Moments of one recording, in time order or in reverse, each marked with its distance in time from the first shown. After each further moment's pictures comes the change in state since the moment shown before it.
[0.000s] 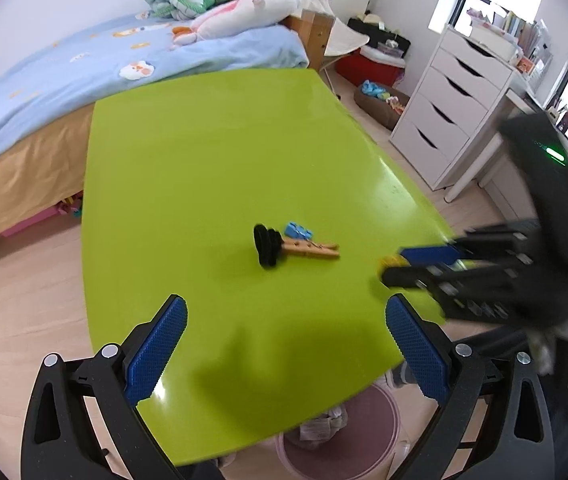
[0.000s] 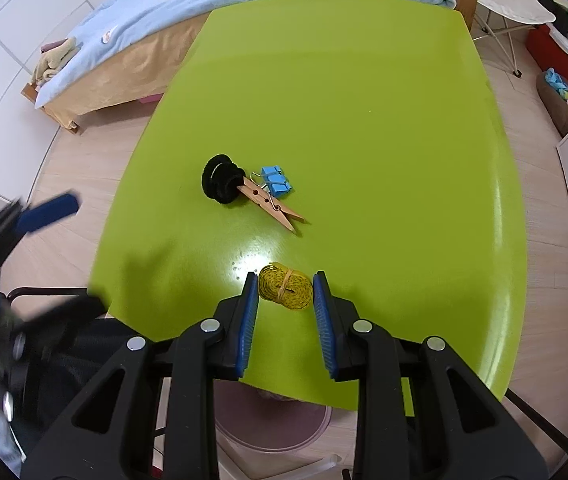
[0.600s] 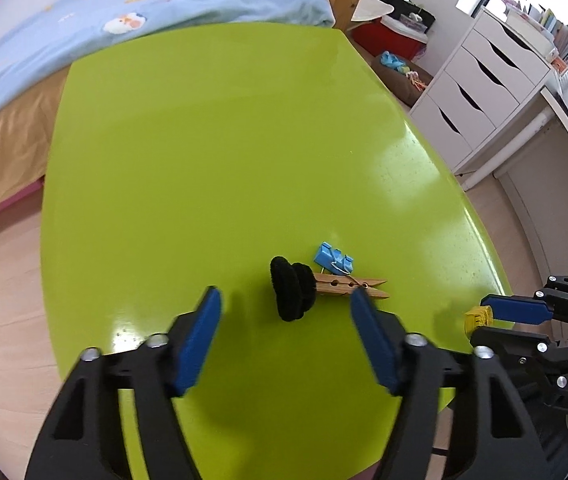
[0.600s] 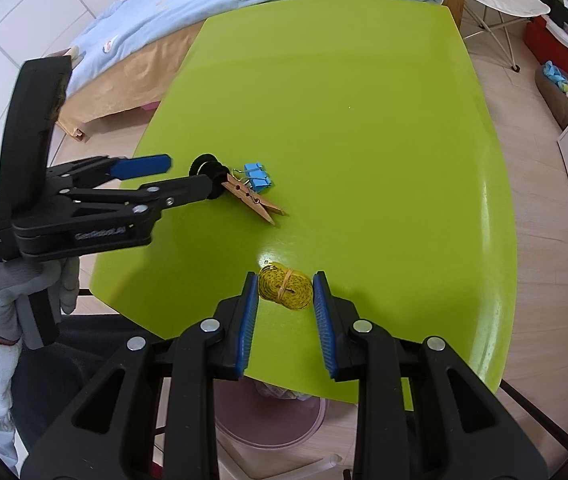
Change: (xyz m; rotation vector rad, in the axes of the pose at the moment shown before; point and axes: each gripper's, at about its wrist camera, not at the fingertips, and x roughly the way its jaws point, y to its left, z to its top) left arm 0.076 0.020 0.036 -0.057 0.139 -0.017; right arm -0.007 -0.020 -0.008 0.021 -0.016 0.030
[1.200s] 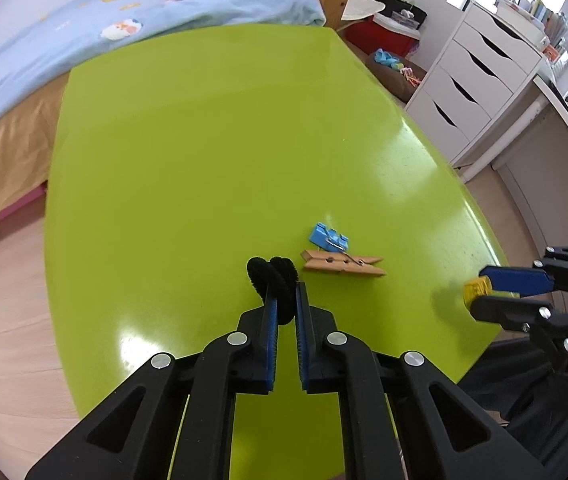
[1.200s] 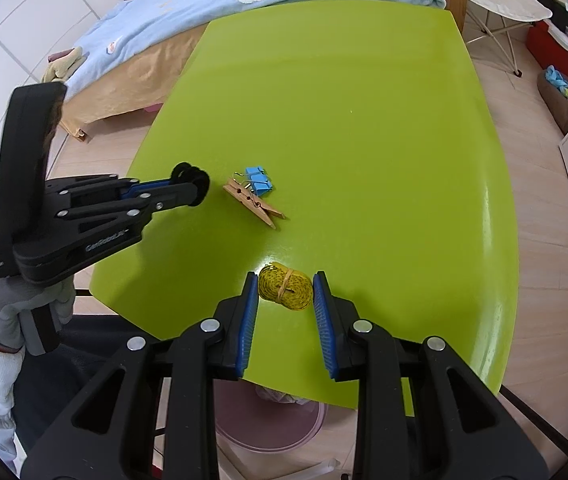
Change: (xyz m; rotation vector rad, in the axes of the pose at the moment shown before) left arm -0.013 -0.007 -0.017 0.039 -0.023 0.018; right arm -0.004 0.002 -0.003 -0.020 -0.025 0.000
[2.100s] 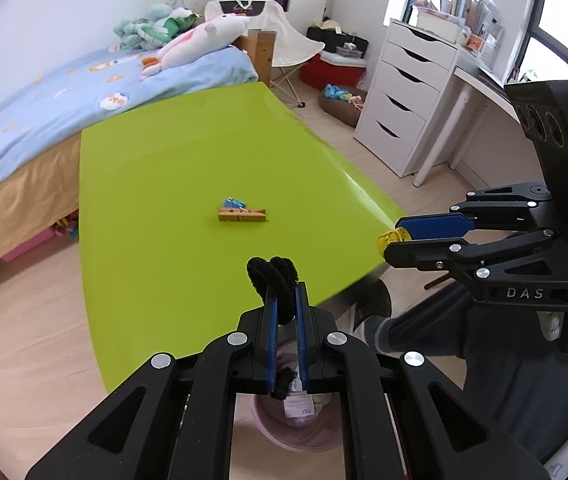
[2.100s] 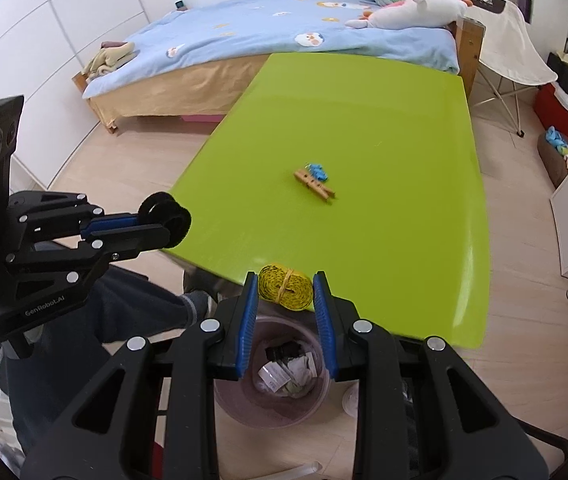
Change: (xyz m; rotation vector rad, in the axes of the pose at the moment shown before) left arm -0.123 -0.075 -0.104 0.139 -0.180 -0.021; right arm -0.087 0.051 -0.090 -0.175 -0.147 -0.004
